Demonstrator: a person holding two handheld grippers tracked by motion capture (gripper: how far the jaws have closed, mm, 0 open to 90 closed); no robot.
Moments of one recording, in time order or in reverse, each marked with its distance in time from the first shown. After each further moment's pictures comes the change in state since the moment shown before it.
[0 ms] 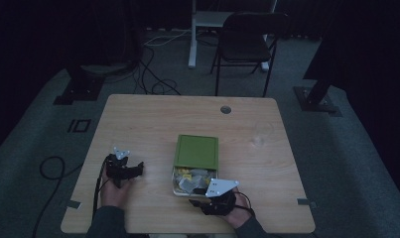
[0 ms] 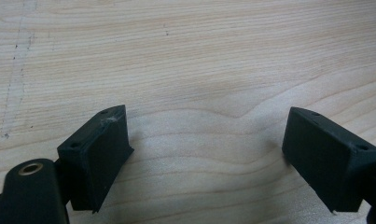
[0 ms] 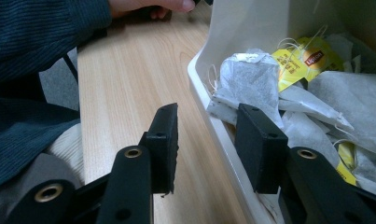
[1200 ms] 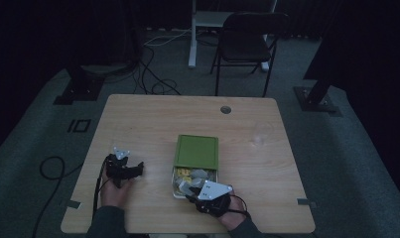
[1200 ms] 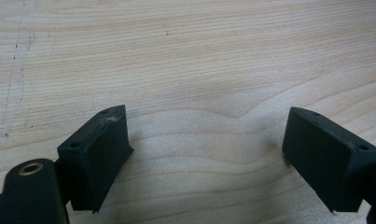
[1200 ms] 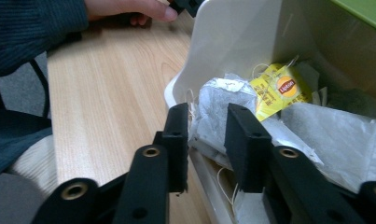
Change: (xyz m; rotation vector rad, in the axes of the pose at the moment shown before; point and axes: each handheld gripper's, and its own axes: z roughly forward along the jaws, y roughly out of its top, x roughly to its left) left arm 0.000 0.000 0.000 0.001 0.000 0.001; right arm 0.015 0.014 0.008 0.001 -0.139 -0.067
